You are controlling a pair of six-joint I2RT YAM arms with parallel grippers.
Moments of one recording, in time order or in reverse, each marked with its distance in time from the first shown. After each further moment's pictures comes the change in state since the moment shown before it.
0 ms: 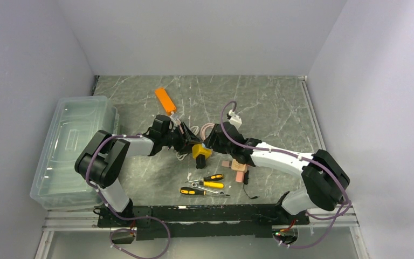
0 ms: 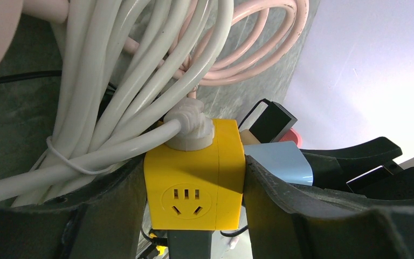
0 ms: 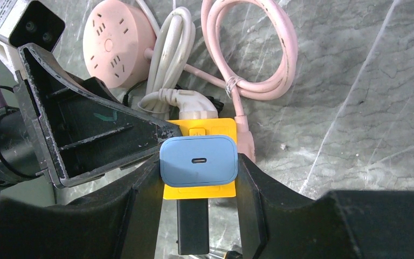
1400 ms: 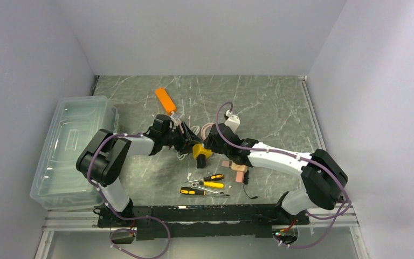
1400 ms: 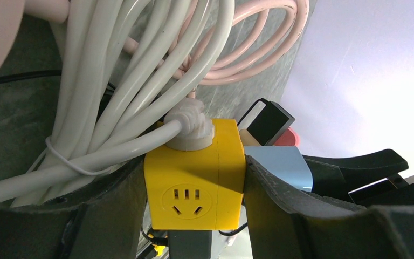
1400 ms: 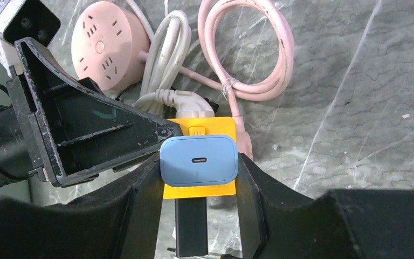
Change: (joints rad) left arm 0.003 0.019 0.009 0.011 0.020 -0.006; right arm 0.049 0.013 0.037 -0.052 0.106 -0.014
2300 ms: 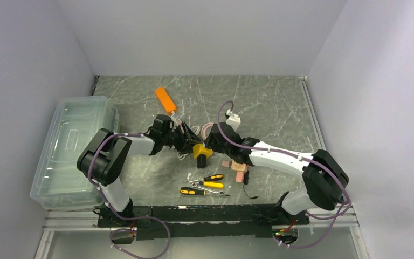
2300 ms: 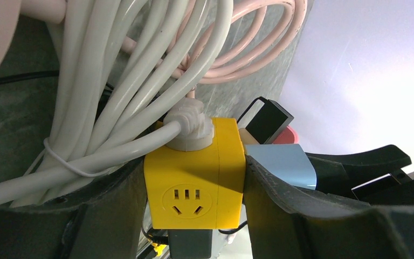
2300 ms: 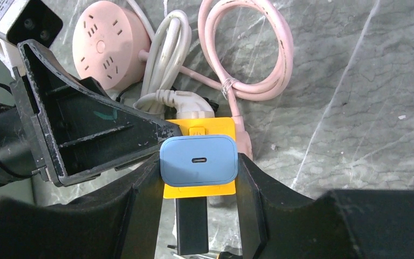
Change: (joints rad) left arm 0.000 0.011 0.001 0.016 0.013 -0.001; right arm -0.022 -0.009 0.003 -0.012 -0.032 -0.005
